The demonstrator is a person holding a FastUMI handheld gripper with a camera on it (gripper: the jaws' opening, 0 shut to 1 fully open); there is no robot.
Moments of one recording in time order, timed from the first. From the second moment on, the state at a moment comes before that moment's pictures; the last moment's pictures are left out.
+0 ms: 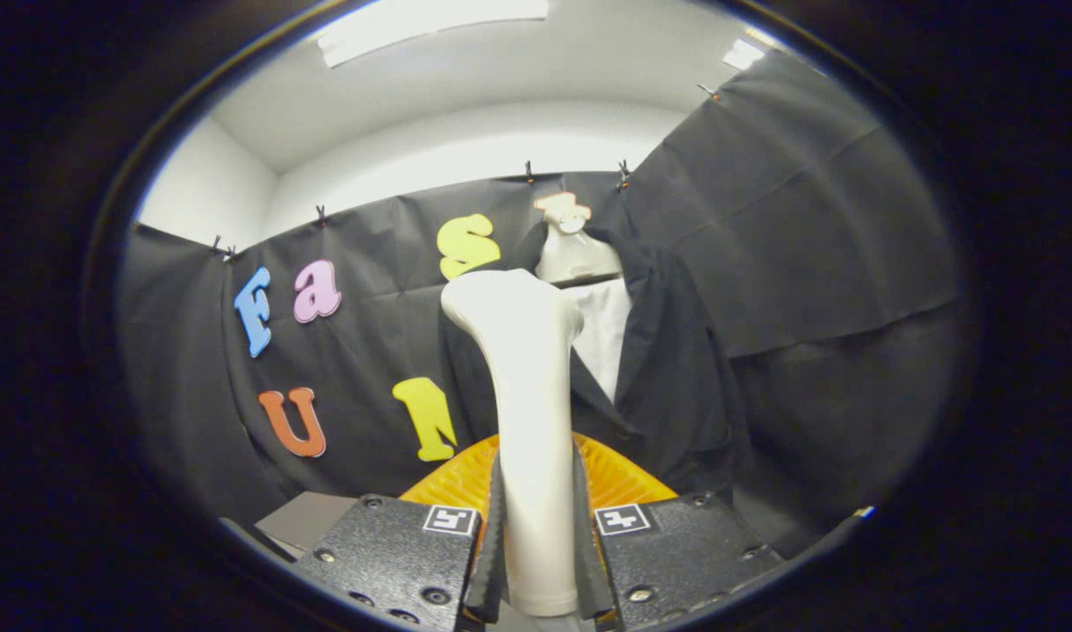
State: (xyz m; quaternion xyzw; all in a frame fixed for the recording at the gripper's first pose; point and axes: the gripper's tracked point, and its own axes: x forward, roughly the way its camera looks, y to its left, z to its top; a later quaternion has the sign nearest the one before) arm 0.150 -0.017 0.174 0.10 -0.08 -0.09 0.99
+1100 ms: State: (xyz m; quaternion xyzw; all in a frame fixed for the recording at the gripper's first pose) arm 0.262 -0.059 0.220 -0.01 -0.14 -0.12 0.98
